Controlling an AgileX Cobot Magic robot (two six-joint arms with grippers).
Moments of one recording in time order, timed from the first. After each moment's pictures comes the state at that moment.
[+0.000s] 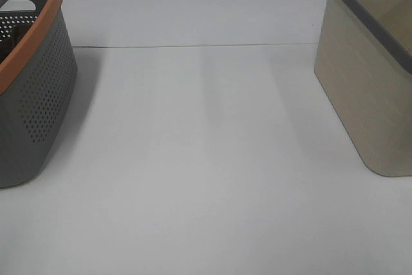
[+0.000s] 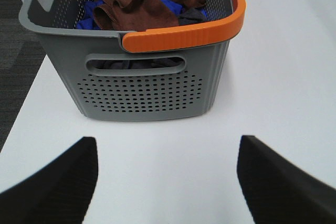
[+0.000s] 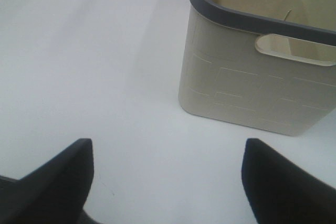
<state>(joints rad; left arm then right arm) 0.03 0.00 -0.50 0.00 1.05 0.00 0.04 -0.01 -0.51 0.06 1.07 -0.17</state>
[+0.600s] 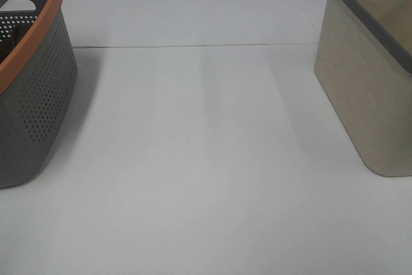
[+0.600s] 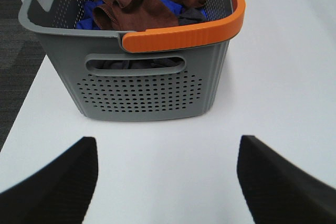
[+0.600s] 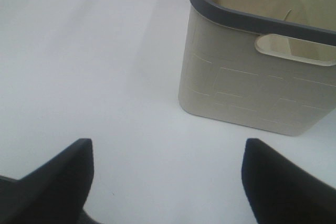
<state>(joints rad) 0.03 0.00 -0.50 0.00 1.05 0.00 0.04 -0.01 -0.51 0.06 1.07 -0.17</state>
